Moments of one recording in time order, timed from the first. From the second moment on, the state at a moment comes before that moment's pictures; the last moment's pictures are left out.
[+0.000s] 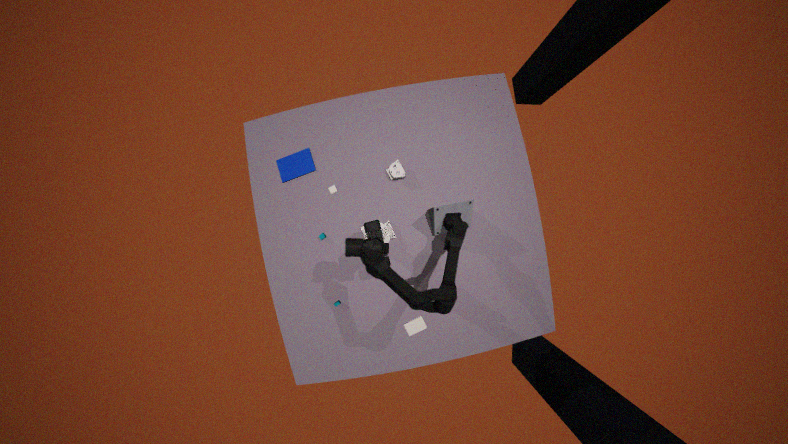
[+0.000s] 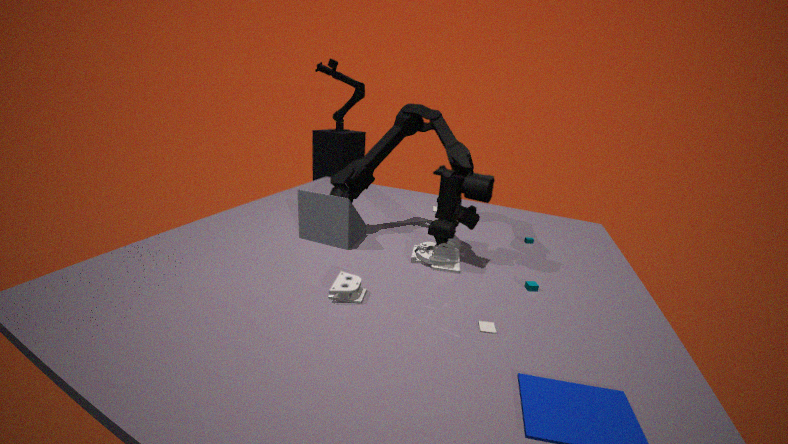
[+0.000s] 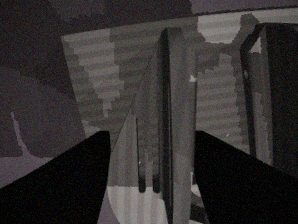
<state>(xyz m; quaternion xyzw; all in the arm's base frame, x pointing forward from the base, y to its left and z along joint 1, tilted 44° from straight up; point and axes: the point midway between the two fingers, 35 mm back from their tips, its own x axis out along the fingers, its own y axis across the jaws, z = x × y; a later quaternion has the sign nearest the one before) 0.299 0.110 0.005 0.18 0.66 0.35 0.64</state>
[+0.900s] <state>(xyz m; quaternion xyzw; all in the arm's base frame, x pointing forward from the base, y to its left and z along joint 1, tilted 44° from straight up) 0.299 0.112 0.004 0.18 0.66 0.35 0.64</state>
